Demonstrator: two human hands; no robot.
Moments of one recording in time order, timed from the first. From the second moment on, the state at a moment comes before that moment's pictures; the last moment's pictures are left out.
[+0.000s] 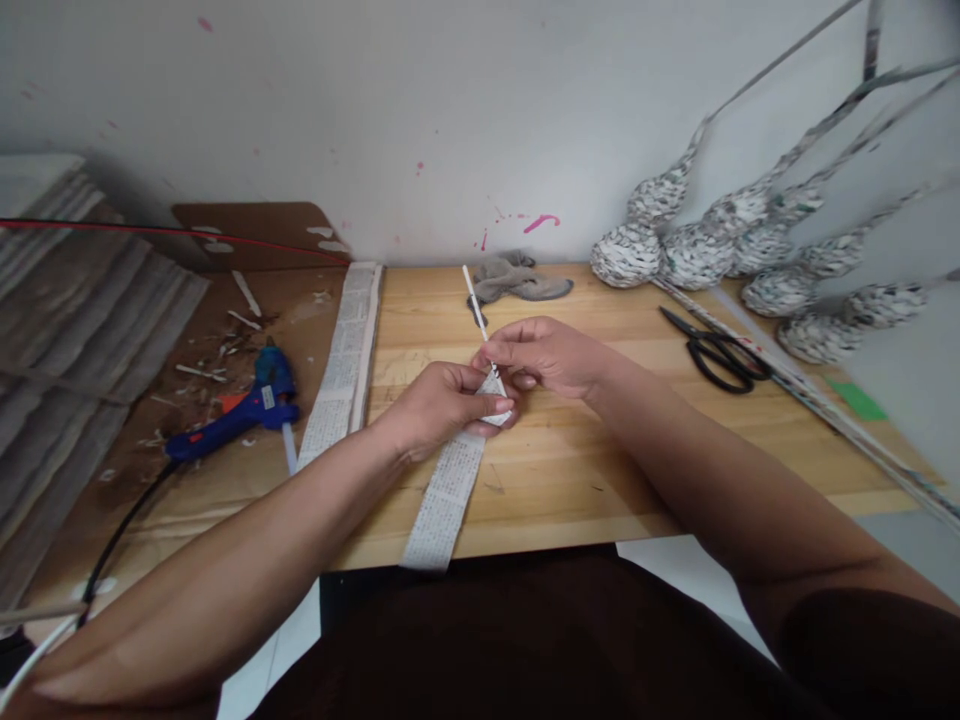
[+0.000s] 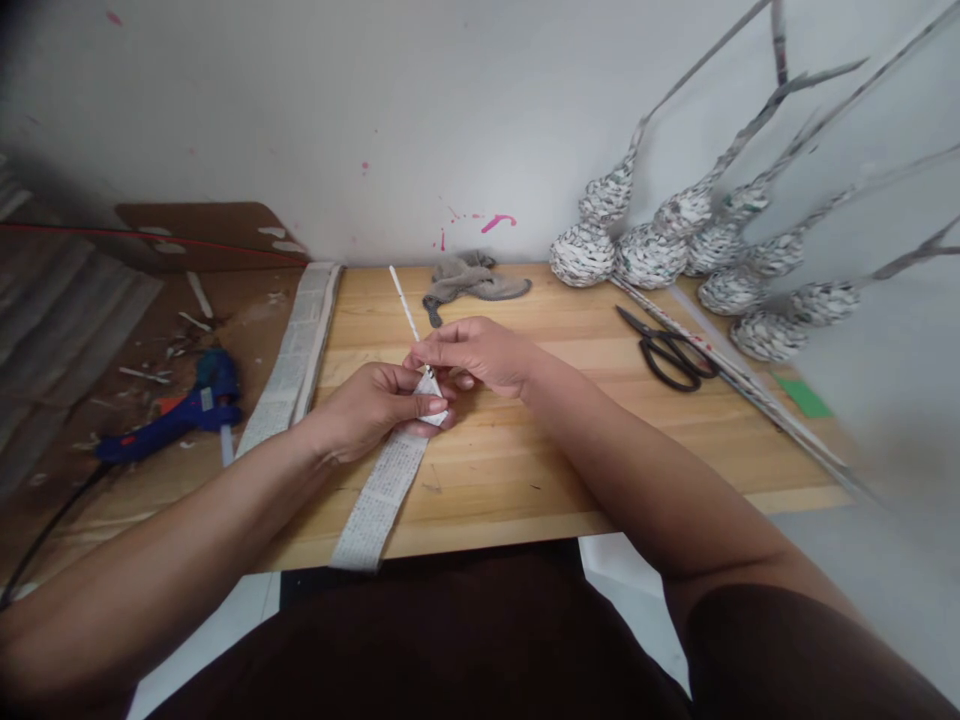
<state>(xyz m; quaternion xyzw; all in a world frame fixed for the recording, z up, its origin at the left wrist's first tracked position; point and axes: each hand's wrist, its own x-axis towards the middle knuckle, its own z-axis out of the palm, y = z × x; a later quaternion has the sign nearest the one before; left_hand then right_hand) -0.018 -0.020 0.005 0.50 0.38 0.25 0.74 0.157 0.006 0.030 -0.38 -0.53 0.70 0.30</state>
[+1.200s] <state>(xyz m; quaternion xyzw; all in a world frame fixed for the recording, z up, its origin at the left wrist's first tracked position) -0.016 -0.021 0.014 0.49 0.39 0.26 0.73 0.155 0.008 0.028 -0.39 -0.52 0.69 0.32</state>
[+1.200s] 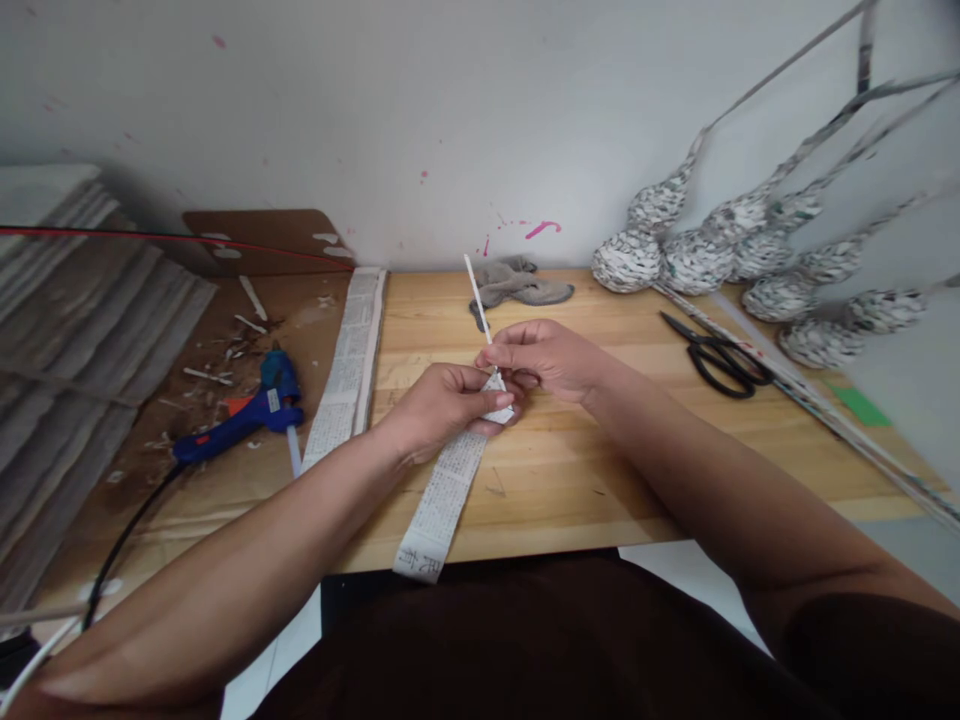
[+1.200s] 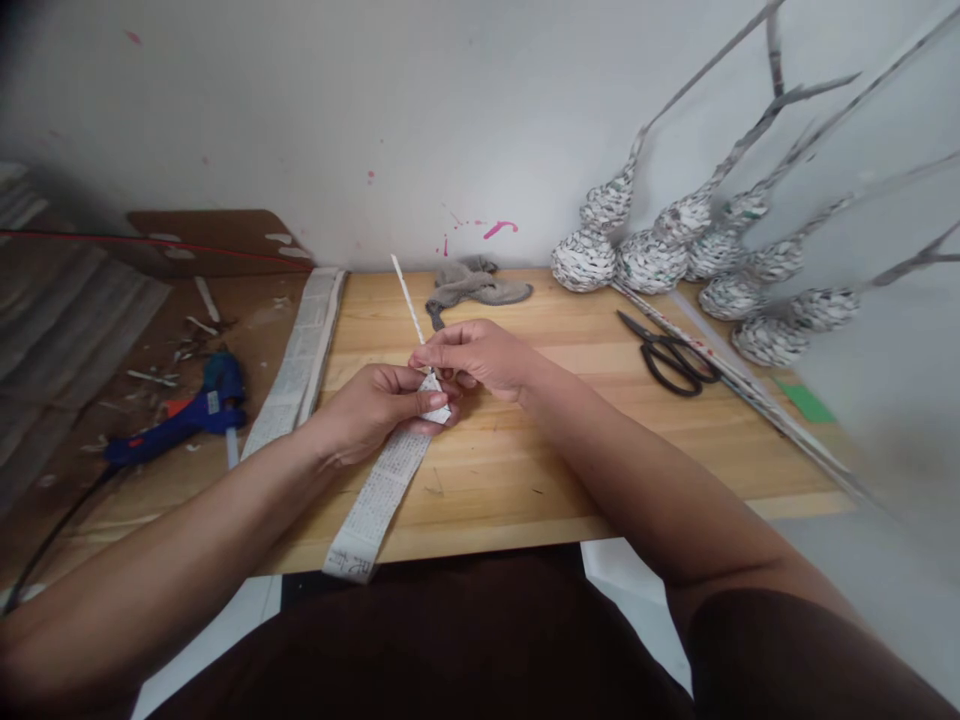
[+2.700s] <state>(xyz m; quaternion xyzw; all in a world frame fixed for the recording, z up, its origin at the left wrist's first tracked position) -0.018 -0.020 0.010 0.51 0.39 0.24 0.73 0.148 0.006 0.023 -0.44 -0.50 0.65 0.37</state>
